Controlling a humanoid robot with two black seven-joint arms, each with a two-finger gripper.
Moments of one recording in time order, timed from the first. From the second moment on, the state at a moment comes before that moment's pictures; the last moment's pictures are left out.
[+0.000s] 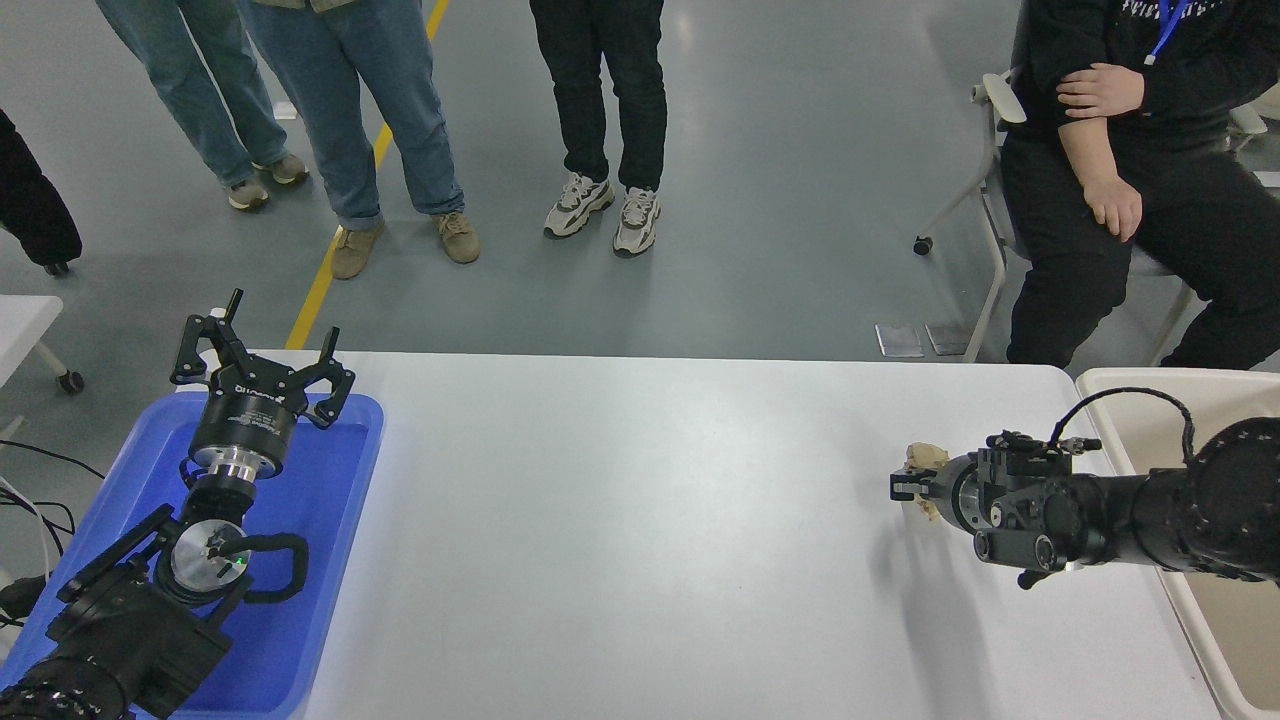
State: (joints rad) left arm -0.52 0.25 -0.99 -0.52 -0.07 -0.60 -0.42; right arm 1.16 -0.21 -1.06 0.79 -0.42 -0.20 -0.07
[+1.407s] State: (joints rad) left arm -0.52 0.25 -0.99 -0.52 -0.07 -0.60 -0.42; right arm 1.90 -0.63 -1.29 1.11 -0.42 0.09 -0.08
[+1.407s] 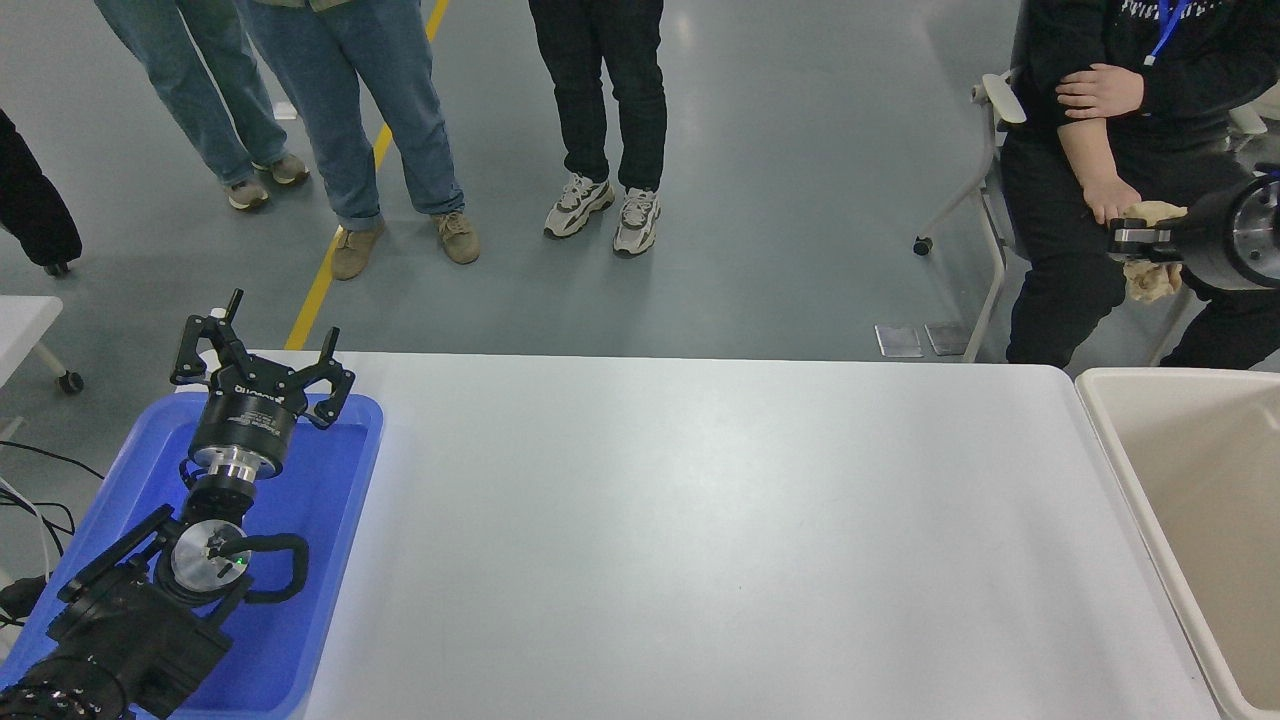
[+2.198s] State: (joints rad) left arm -0.52 0.25 -0.99 -0.52 -0.07 -0.60 -0.42; right arm 0.95 -0.65 -0.92 0.27 -0.24 -0.02 -0.08
